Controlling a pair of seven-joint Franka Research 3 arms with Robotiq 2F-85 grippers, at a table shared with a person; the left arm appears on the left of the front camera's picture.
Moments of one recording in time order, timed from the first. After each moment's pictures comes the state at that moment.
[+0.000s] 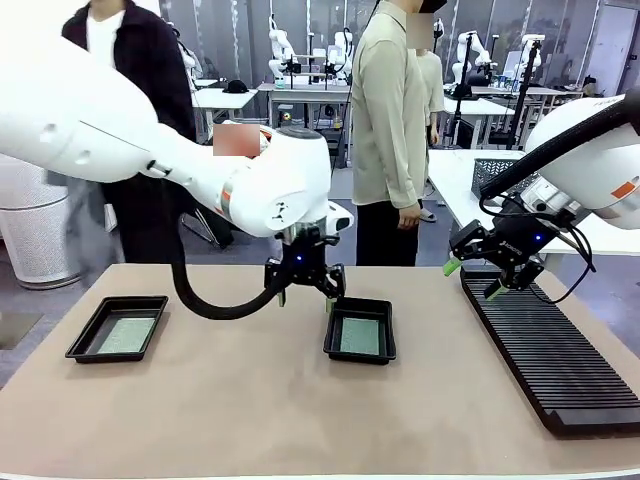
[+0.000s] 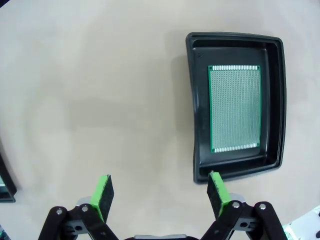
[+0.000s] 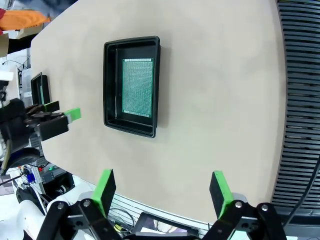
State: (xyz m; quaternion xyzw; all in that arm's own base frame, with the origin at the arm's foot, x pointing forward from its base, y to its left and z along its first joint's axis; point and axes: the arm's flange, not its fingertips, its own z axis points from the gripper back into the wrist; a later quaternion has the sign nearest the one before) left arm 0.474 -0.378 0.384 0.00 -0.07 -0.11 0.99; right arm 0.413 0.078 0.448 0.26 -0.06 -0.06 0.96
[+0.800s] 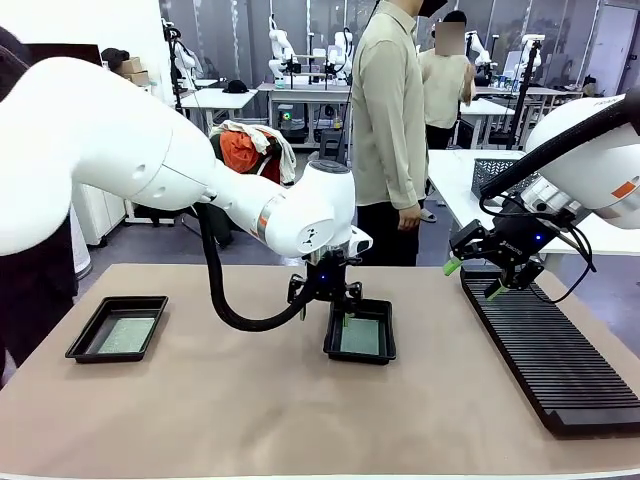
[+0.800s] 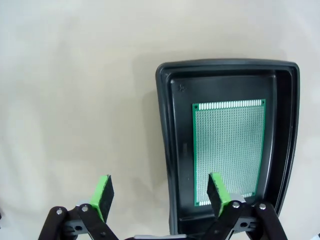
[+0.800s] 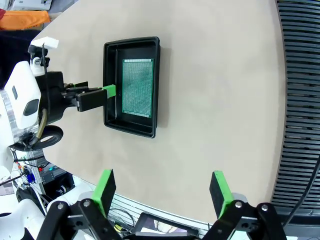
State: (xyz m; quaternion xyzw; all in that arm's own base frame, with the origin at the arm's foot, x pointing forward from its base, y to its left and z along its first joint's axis) left arm 0.512 -0.420 0.324 0.00 -0.06 -0.11 0.99; right arm 0.414 0.078 0.448 0.26 -0.06 -0.06 0.96
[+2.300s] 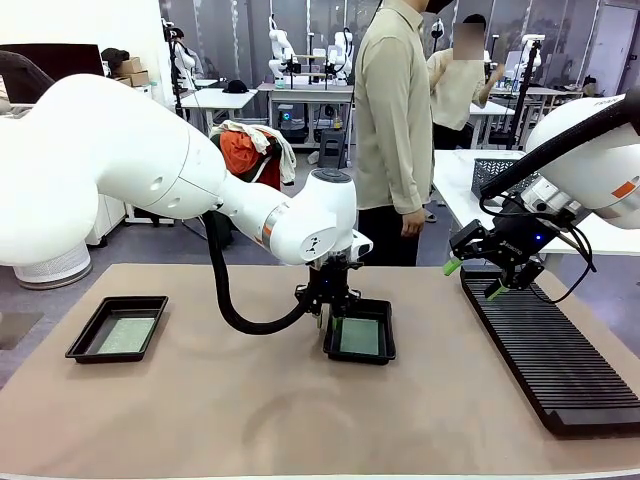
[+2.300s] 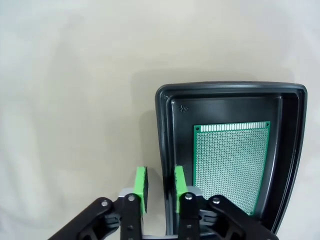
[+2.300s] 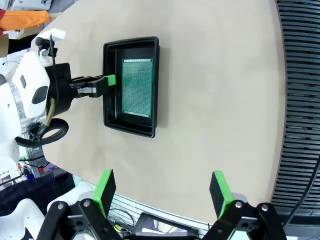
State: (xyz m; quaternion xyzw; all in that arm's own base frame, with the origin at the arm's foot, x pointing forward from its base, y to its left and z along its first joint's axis) left arm 0.524 -0.423 0.310 0.00 -0.07 -0.09 0.99; right arm 0.414 0.078 0.448 0.26 -0.06 -0.06 0.96
